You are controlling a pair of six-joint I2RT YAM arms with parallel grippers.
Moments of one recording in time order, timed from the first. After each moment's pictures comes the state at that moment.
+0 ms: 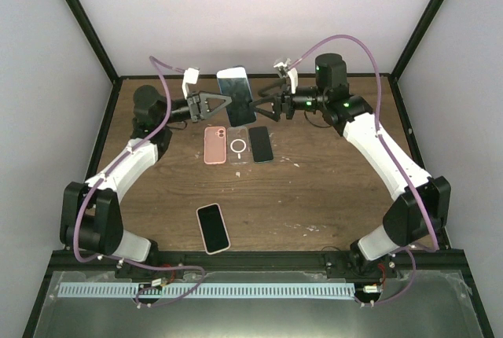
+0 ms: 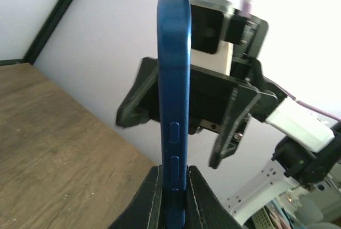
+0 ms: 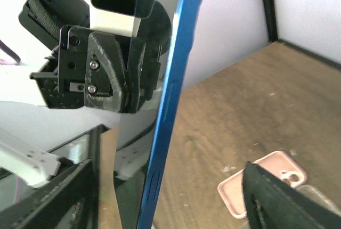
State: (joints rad) left arm -0.27 1.45 1.02 0.73 1.13 -0.95; right arm 0.41 1.53 1.46 -0.29 -0.99 0.12
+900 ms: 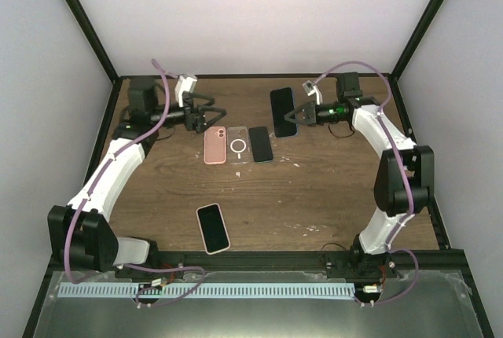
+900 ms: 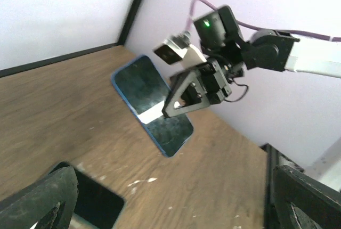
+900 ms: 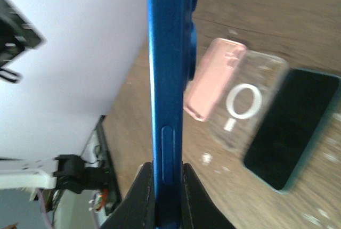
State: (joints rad) left arm -0.22 1.34 1.13 -0.06 1.00 -0.24; right arm 0.15 1.70 1.37 -0.53 -1.12 0.10
